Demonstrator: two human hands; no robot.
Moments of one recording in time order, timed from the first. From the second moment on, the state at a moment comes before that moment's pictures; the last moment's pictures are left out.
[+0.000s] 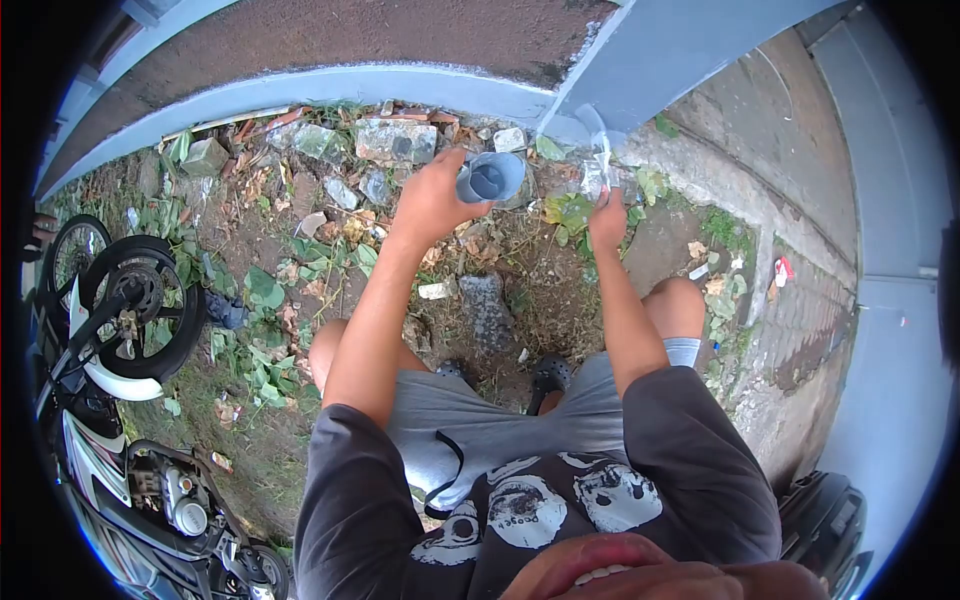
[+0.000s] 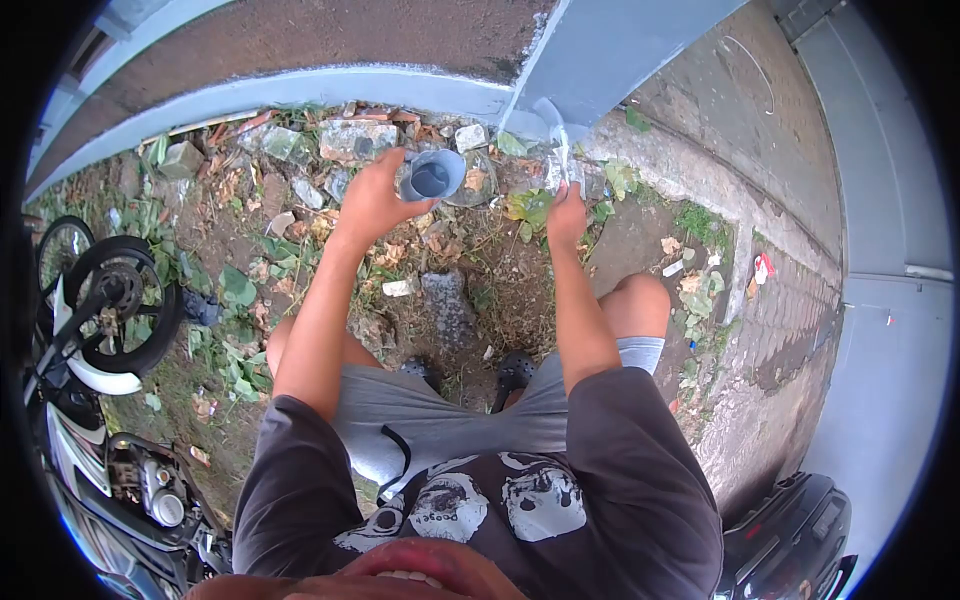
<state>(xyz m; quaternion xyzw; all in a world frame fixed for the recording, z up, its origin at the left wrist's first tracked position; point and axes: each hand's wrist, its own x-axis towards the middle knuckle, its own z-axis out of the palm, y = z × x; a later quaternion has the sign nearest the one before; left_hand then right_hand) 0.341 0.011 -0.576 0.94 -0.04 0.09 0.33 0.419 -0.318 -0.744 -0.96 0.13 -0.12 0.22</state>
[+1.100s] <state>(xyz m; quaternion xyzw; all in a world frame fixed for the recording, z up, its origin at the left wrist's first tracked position) 0.328 0.031 -0.570 0.94 -0.04 -0.01 0.34 0.418 -0.339 -0.753 -0.96 0.13 -0.16 0.19</state>
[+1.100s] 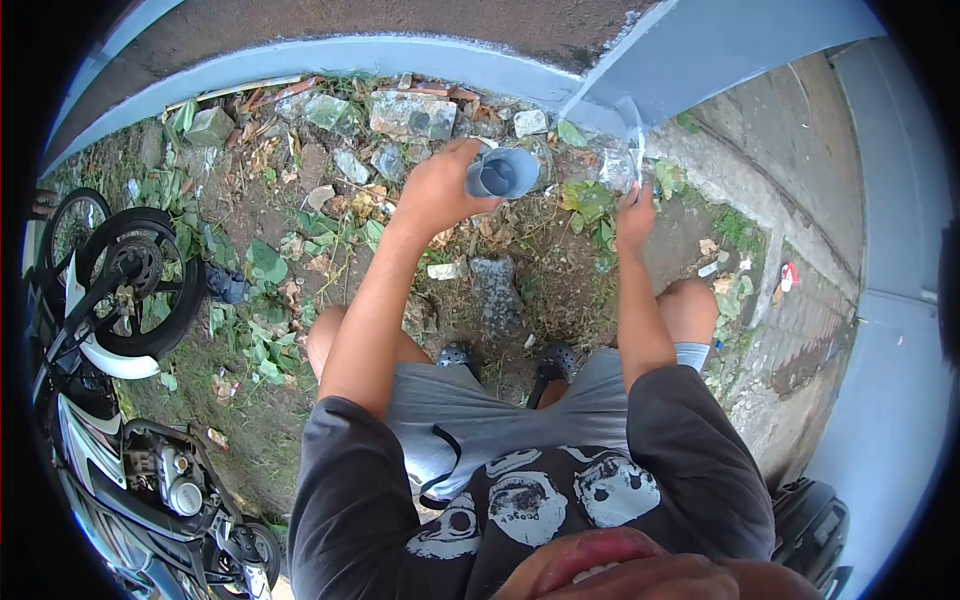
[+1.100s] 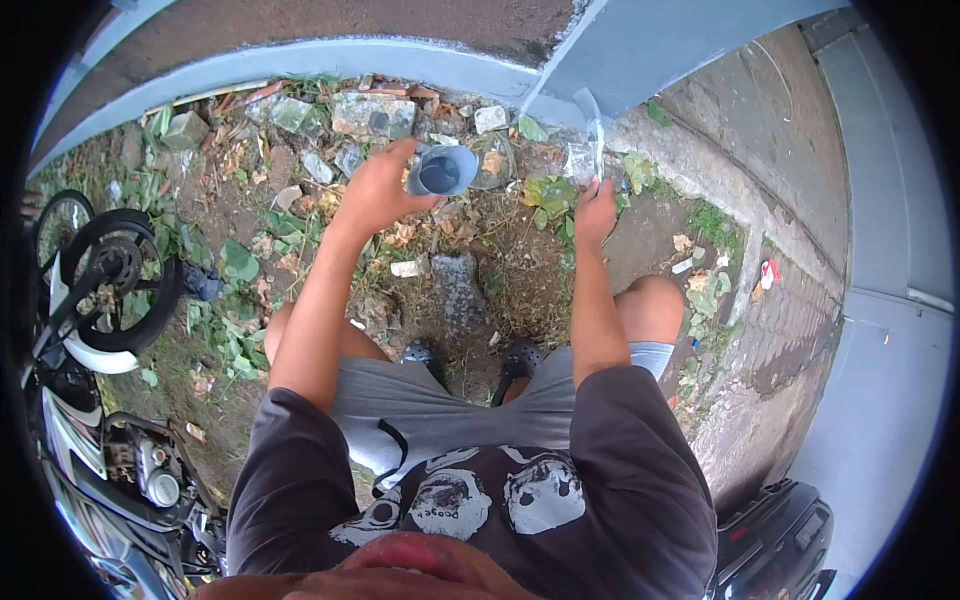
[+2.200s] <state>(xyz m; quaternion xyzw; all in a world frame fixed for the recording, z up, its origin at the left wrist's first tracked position) 0.337 0.036 -0.587 0.94 -0.03 0.07 0.32 0.380 -0.193 -0.748 -0.91 0.11 -0.05 0.40</state>
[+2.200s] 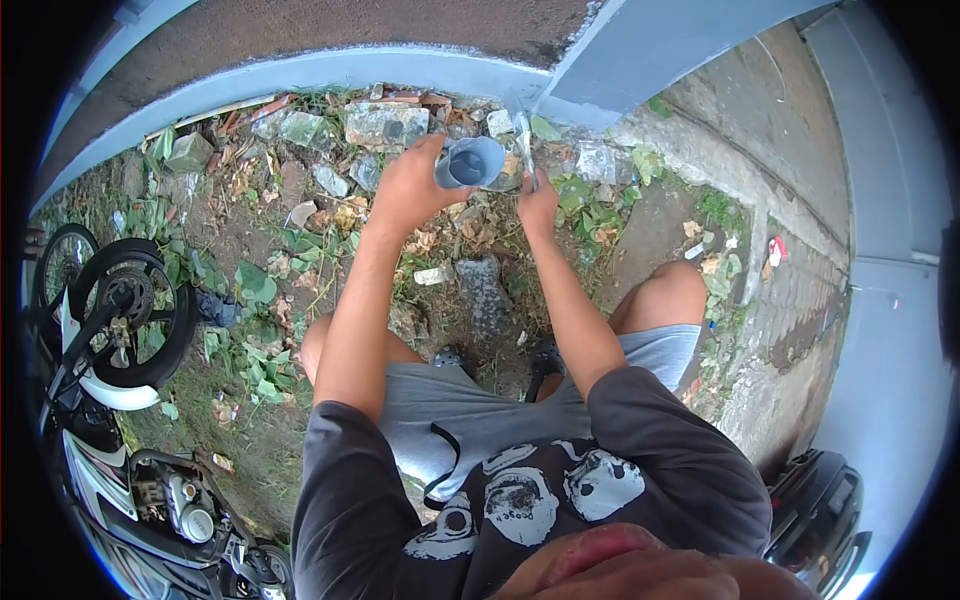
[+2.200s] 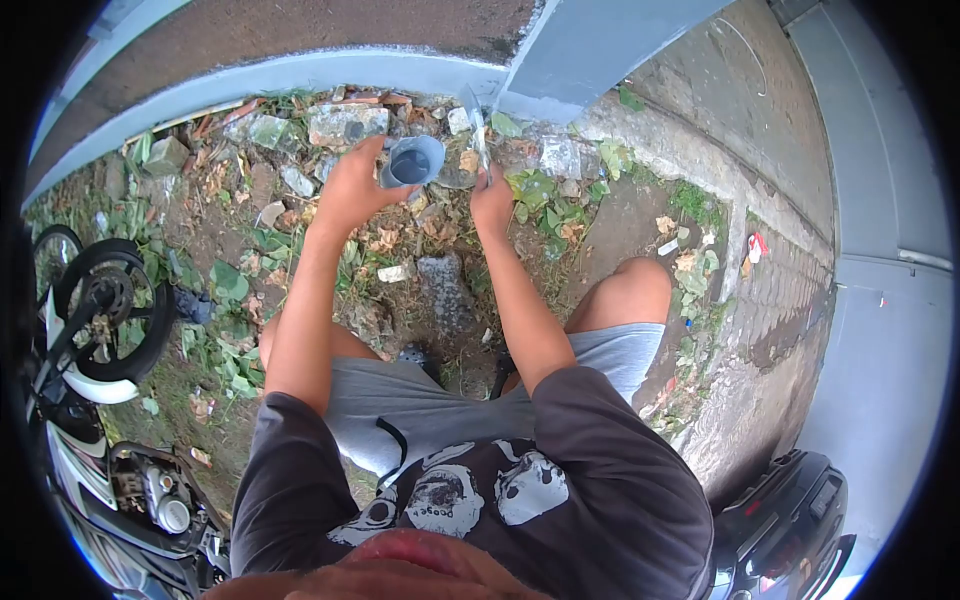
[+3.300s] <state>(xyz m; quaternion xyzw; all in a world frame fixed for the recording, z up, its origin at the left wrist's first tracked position) 0.338 0.030 -0.590 0.95 -0.06 0.08 0.31 0.433 -0.372 -0.816 -0.77 0.36 -0.22 0.48</state>
